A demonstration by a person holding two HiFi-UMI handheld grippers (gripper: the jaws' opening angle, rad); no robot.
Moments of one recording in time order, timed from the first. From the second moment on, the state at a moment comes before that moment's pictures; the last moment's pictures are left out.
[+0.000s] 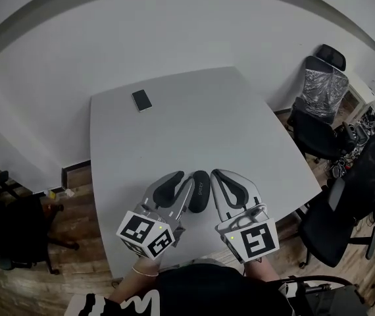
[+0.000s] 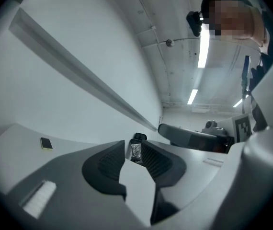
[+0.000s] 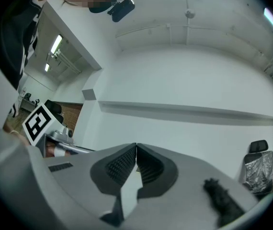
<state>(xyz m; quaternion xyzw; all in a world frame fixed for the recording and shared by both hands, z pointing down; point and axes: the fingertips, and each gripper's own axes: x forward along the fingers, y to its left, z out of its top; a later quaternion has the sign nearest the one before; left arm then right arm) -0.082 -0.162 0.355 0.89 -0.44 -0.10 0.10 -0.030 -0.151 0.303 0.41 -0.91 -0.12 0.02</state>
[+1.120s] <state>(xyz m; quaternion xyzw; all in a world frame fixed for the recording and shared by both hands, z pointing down) -0.008 -0.242 0.625 0.83 -0.37 0.22 0.36 0.040 -0.165 0.327 0.45 -0.89 -0.09 0.04</state>
